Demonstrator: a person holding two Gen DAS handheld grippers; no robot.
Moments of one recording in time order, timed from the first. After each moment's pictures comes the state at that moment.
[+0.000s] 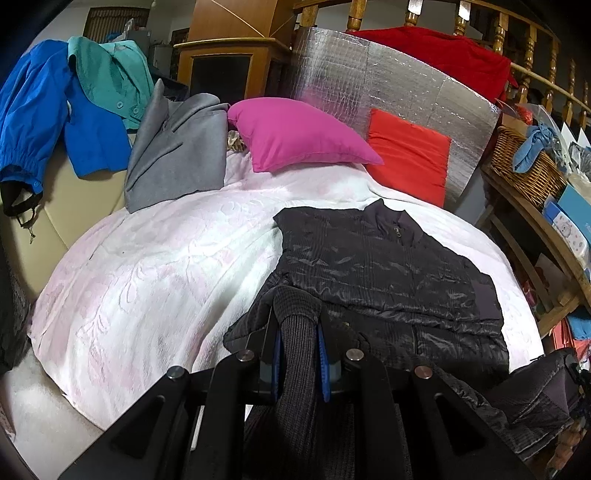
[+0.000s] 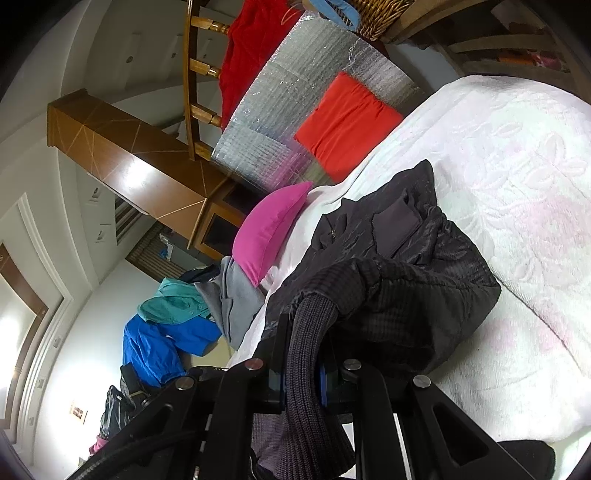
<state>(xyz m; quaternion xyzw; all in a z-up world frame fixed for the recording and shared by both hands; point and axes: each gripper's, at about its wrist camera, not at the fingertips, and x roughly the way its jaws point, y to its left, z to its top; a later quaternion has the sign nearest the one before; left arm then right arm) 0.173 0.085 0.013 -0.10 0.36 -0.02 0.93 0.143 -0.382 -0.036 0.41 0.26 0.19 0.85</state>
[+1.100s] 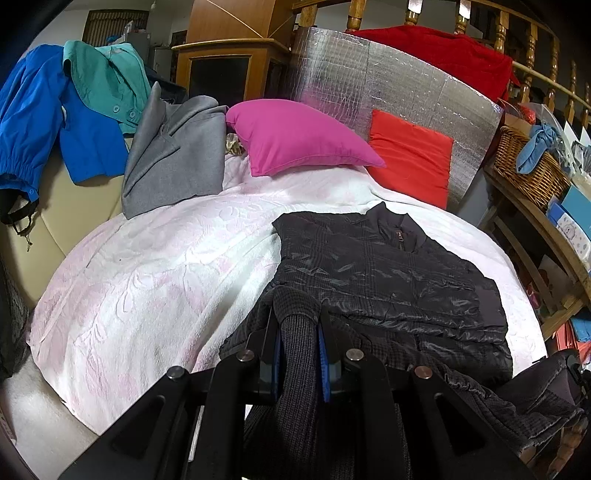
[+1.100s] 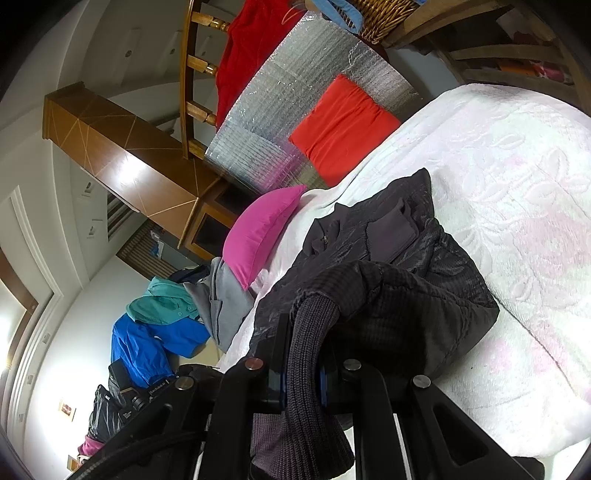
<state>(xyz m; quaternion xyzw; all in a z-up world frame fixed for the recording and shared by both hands) 0.186 0.080 0.015 -0.09 0.36 -0.02 0.93 0.151 -0.376 -0.031 0.40 0.27 0.17 0.86</state>
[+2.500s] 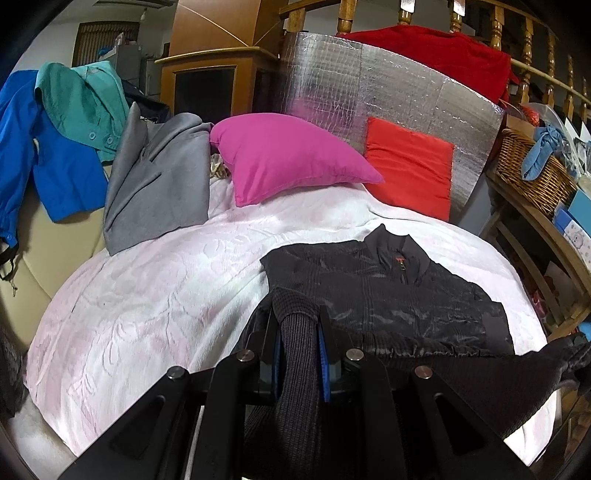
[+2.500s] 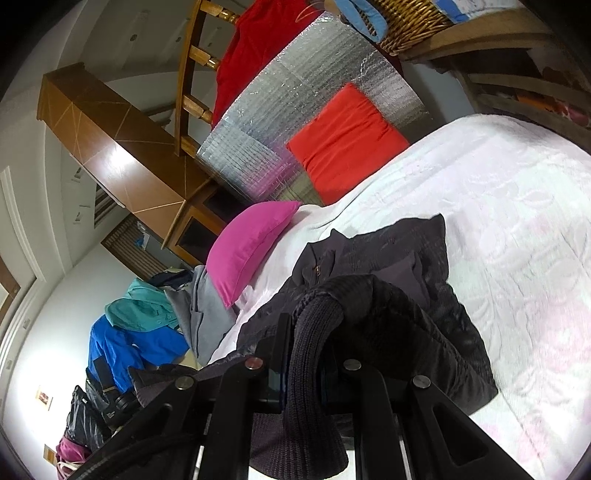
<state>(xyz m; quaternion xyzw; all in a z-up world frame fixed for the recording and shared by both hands) 0.255 0.067 0.033 -0.07 0.35 -0.02 0.94 0.231 -0.375 0.006 0.35 0.27 0.14 0.89</state>
